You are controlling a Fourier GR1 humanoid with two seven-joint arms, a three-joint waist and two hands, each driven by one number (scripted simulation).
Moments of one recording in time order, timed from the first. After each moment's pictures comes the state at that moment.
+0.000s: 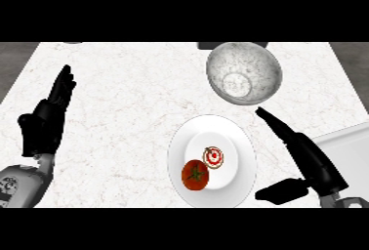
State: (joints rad) left arm -0.24 0.50 -0.22 -1.55 0.13 0.38 0.12; right arm -0.08 -0.49 0.36 -1.80 0.27 0.02 0.24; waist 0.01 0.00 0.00
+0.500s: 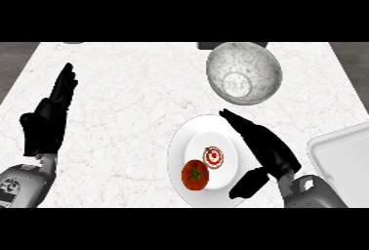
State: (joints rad) left arm -0.24 0.46 -0.20 -1.58 0.07 0.37 0.16; right arm -0.27 -0.34 0.48 -1.70 0.34 0.19 0.50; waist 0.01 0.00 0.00
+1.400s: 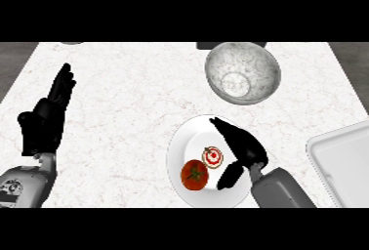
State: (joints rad) left arm -0.22 0.36 -0.09 -1.59 -0.03 0.26 0.18; right arm -0.30 -0.15 0.44 -1.34 0.57 0.21 0.40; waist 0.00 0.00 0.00
